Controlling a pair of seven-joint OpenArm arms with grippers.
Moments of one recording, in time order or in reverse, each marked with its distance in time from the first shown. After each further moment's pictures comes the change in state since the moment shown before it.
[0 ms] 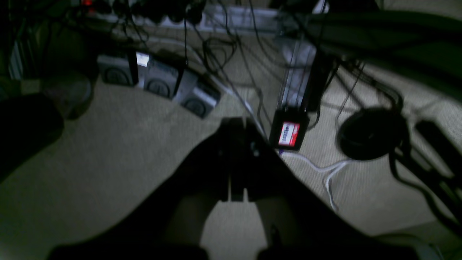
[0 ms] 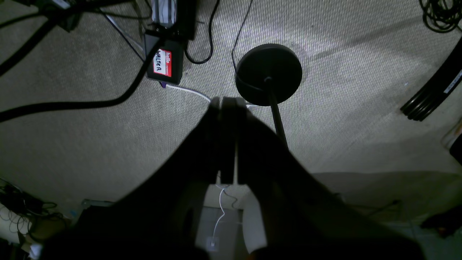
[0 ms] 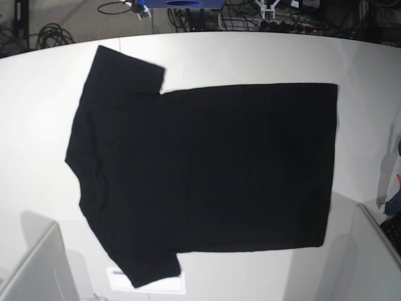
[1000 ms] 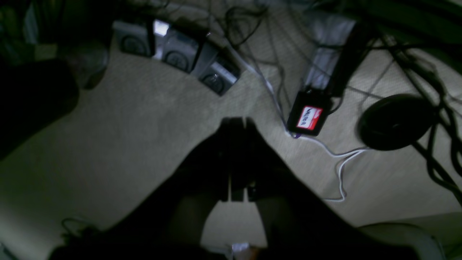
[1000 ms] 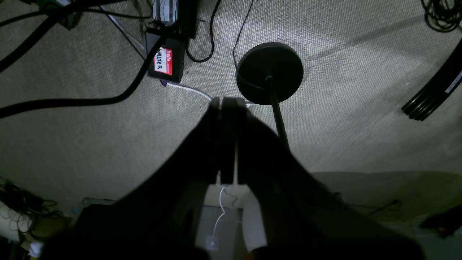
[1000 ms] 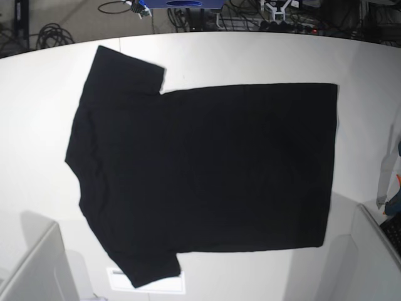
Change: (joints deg) left arm -10.4 -2.8 1.5 -17.2 -4.1 0.0 0.3; right arm 0.0 0.0 0.0 -0.1 -0.2 0.0 -0.3
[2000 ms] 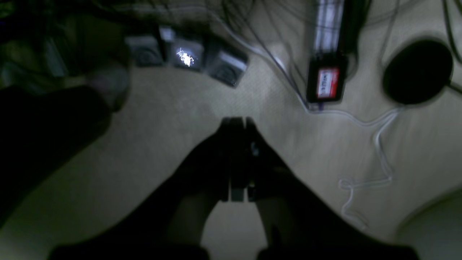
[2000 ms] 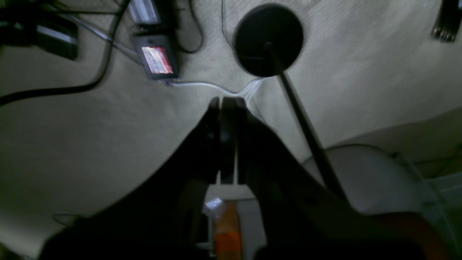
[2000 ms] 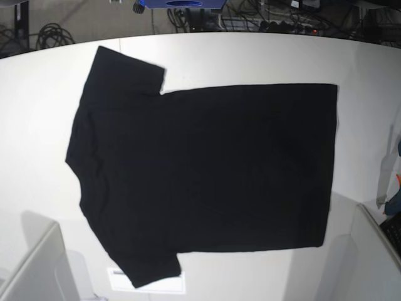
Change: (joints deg) left arm 34.5 -5.6 0.7 43.7 5.9 -0.2 0.1; right arm -22.2 5.9 -0.1 35.6 24.6 0.2 -13.9
